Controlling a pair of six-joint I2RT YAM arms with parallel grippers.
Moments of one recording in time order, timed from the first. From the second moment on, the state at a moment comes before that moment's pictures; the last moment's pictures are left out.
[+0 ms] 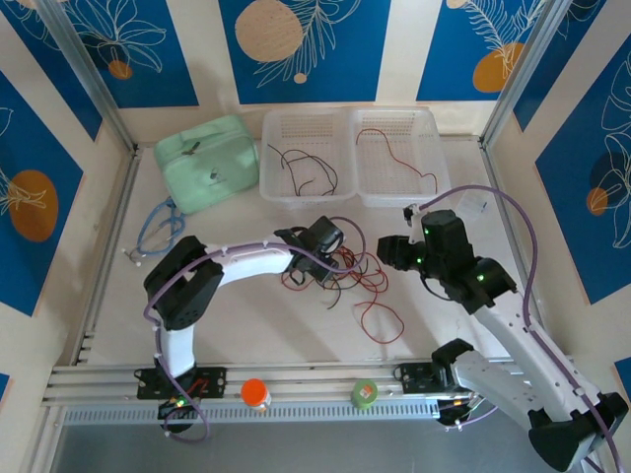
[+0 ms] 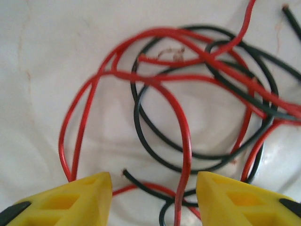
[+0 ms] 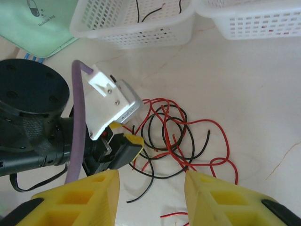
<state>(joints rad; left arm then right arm) -0.89 1.89 1.25 -0.43 -0.13 -0.15 0.47 0.82 0.87 -0.73 -0.09 0.45</state>
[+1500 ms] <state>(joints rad) -0.89 1.44 1.52 -0.76 -0.23 -0.10 0.56 1.06 0.82 -0.31 -0.47 0.48</state>
